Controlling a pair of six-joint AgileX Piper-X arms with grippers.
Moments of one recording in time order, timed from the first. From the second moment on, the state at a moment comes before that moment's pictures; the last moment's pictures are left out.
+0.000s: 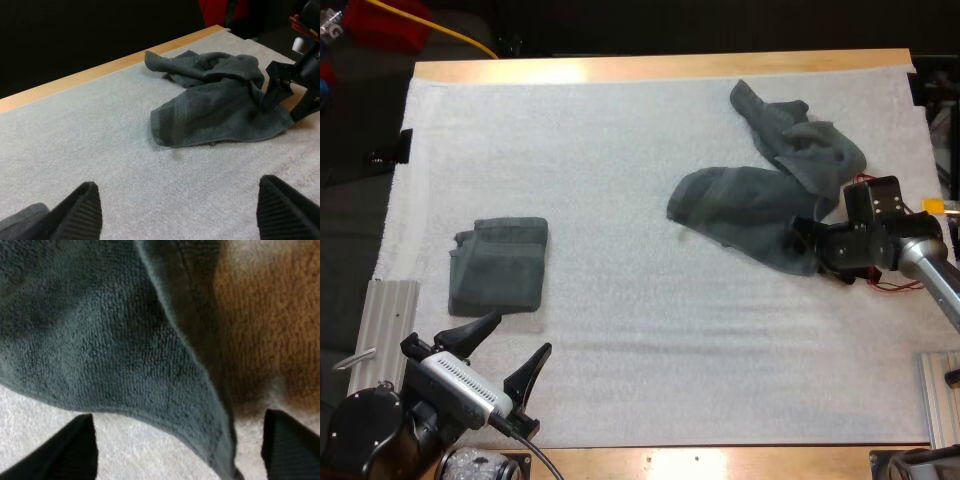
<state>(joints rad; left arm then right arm) -0.15 0.25 -0.82 1.03 0.39 -1.65 0.18 1.54 -0.87 0.64 -0.28 -1.18</state>
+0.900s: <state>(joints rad) -0.15 0.25 -0.82 1.03 0.39 -1.65 0.18 1.58 -0.86 0.70 -0.27 -1.23</state>
